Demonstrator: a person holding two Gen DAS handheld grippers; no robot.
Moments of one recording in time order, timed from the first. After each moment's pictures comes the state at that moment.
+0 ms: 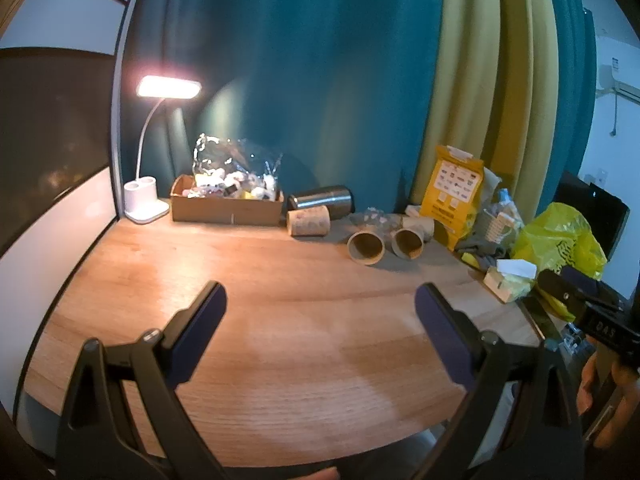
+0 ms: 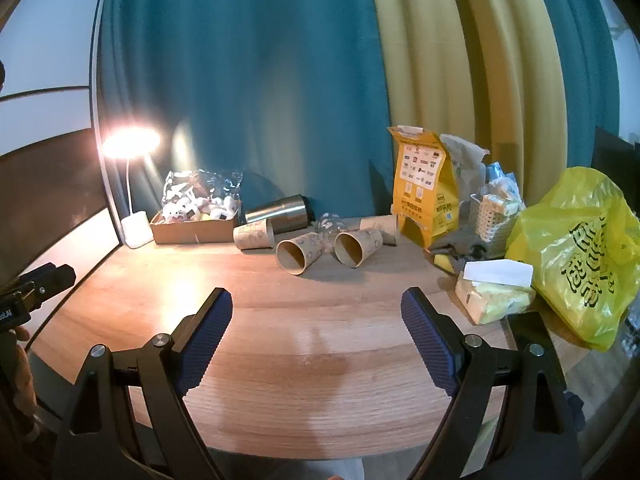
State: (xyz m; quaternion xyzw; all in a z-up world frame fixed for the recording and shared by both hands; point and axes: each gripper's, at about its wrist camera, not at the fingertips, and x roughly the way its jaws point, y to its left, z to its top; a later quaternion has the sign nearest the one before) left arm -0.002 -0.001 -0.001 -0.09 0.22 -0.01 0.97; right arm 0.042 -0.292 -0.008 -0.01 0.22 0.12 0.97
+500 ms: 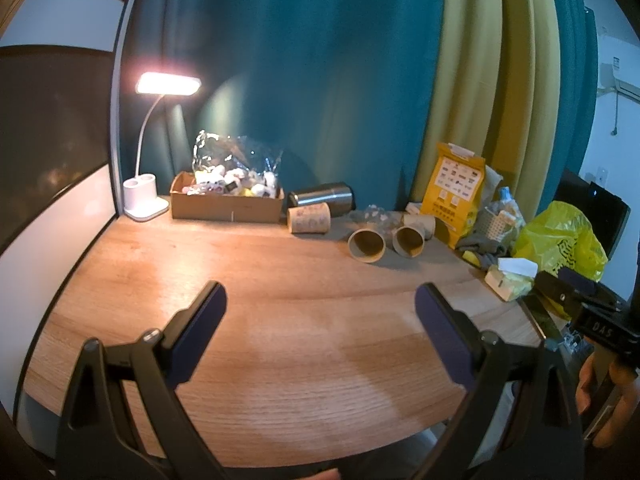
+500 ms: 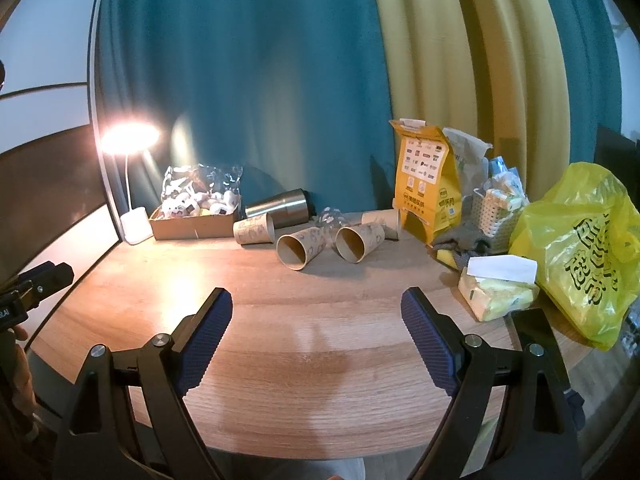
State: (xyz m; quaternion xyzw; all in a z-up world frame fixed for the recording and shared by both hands) left arm -0.002 -0.003 -0.004 -0.09 0.23 -0.01 0.97; right arm 0.044 -0.289 -0.011 -0.01 0.23 0.12 0.97
